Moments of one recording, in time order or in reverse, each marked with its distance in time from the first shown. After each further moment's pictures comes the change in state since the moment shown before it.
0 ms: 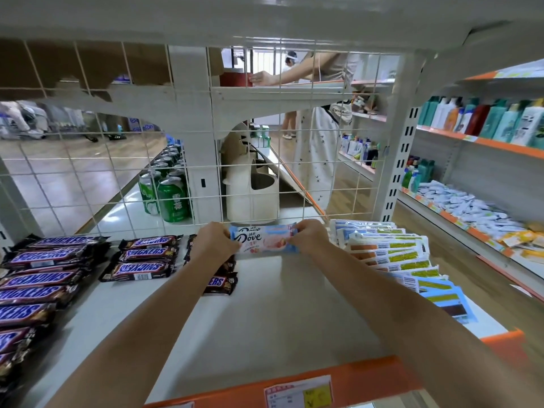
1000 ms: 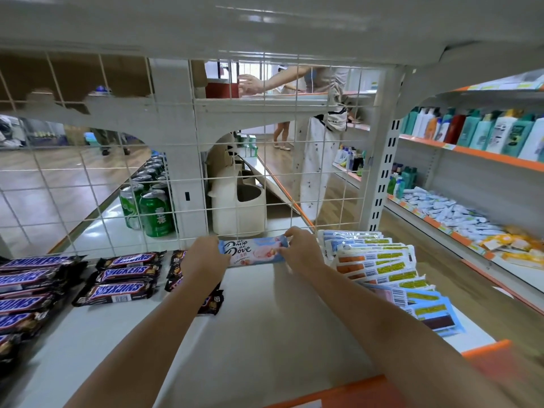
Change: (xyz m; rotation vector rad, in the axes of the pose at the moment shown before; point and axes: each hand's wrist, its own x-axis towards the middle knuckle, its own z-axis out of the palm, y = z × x) left_hand 0.027 -0.009 0.029 0.128 0.158 0.085; right_hand 0.004 0.013 0.002 -0.205 0.106 -0.183
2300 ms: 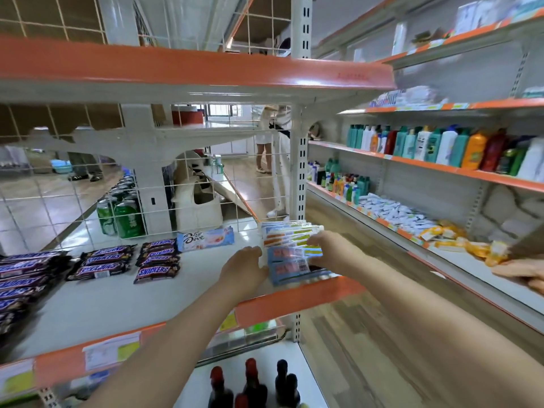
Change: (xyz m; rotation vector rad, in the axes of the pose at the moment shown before) left_hand -0.175 0.134 -0.005 0.004 -0.173 0.398; right_hand -0.157 0.105 -0.177 -0.405 -0.086 -0.187
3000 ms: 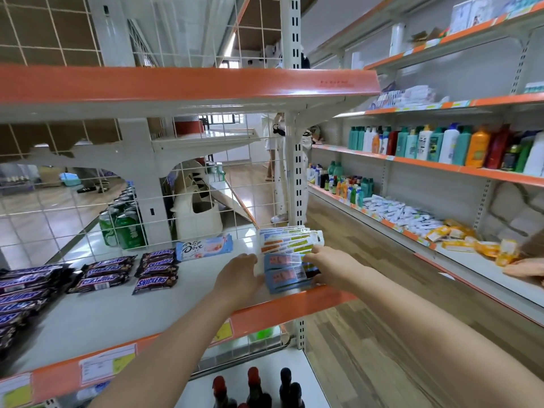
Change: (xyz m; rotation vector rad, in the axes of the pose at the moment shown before) left_hand 0.000 0.004 -0.002 0.069 0.013 0.015; right_hand -0.006 0.011 0.009 -0.263 -0.116 -0.144
